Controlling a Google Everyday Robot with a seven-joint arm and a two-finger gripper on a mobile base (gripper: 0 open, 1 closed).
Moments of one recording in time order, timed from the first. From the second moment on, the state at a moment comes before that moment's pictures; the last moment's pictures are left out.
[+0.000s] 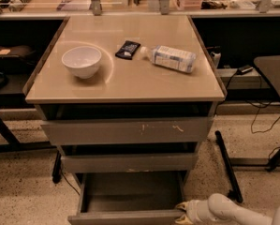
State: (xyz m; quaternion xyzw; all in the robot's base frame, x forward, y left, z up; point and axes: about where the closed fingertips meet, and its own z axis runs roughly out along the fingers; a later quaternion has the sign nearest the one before) arm 0.445 -0.201 0.152 -0.63 0.71 0.15 0.27
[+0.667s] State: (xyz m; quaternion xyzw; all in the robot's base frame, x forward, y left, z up) arm 0.444 -0.199 0.156 -0.63 0.71 0.15 0.27
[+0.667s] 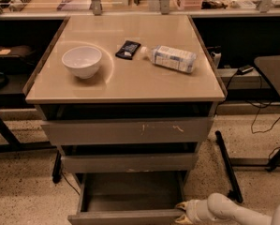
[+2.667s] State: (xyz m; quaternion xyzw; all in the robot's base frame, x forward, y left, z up) arm 0.410 -0.200 0.156 -0.63 0.71 0.18 0.27
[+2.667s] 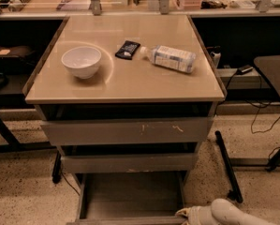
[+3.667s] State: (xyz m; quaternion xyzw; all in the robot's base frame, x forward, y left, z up) arm 0.410 -0.200 0.156 -0.63 0.71 0.18 0.27
